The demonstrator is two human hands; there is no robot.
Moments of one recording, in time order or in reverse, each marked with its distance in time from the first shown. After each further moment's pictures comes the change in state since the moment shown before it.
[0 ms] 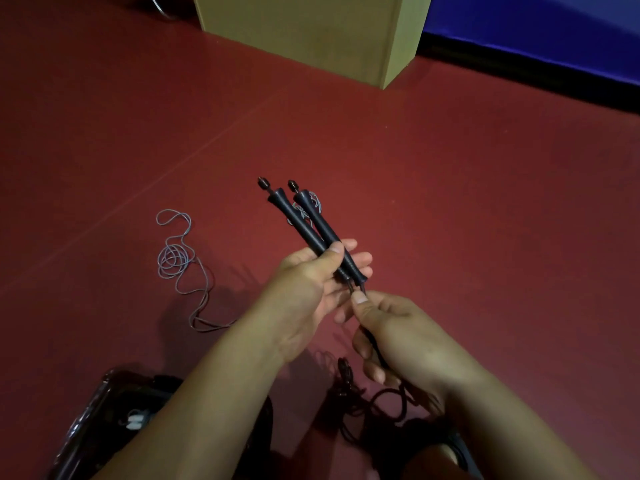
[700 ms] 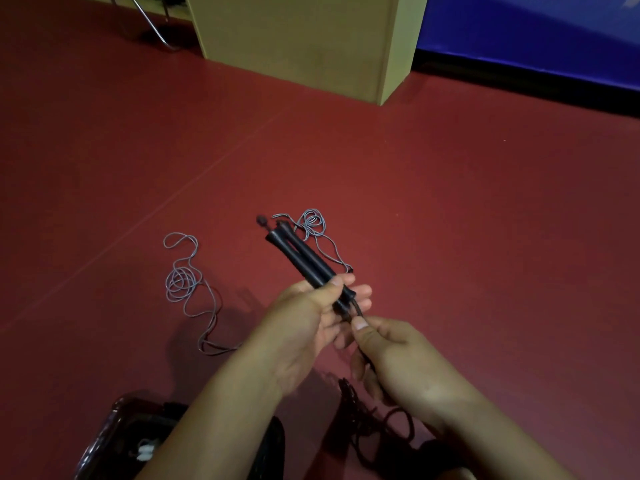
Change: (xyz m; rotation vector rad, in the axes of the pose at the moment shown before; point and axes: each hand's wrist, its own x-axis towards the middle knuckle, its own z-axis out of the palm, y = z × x) left_hand -0.007 0.009 -0.007 0.022 0.056 -0.095; right_hand 0.014 0.008 0.009 -0.063 0.053 -0.060
